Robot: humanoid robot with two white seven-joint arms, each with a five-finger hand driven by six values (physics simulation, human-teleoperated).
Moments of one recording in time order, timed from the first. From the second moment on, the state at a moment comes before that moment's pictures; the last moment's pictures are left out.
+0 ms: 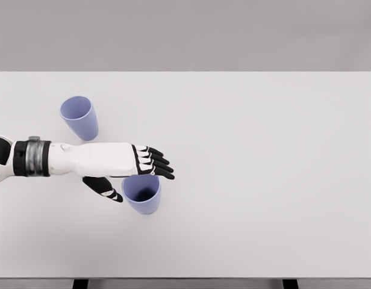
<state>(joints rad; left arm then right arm) -0.89 1.00 -1.22 -1.76 -0.02 -0.61 -0.30 -0.03 0.00 -0.07 0.15 0.07 -0.19 0.17</state>
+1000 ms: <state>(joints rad) -0.87 0.98 -1.20 -1.75 -0.11 -0.61 -0.30 -0.03 0.00 -0.07 0.15 0.07 -0.19 0.17</state>
